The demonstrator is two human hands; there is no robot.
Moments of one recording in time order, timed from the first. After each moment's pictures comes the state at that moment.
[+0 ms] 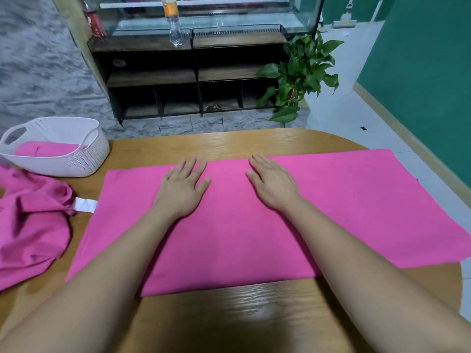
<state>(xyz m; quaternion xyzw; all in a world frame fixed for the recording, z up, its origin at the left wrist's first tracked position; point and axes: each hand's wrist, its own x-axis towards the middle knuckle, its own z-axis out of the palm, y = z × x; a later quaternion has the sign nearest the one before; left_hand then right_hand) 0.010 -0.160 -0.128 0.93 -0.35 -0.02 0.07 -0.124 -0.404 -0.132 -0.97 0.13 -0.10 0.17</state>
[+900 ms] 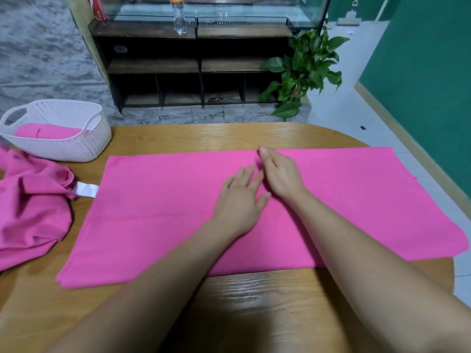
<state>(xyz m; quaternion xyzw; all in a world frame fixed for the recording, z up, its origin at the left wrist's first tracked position) -0.112 -0.235 -0.124 0.90 -0.42 -0.04 0.14 -0.136 -0.398 -0.113 -0.91 0.21 -0.17 0.33</state>
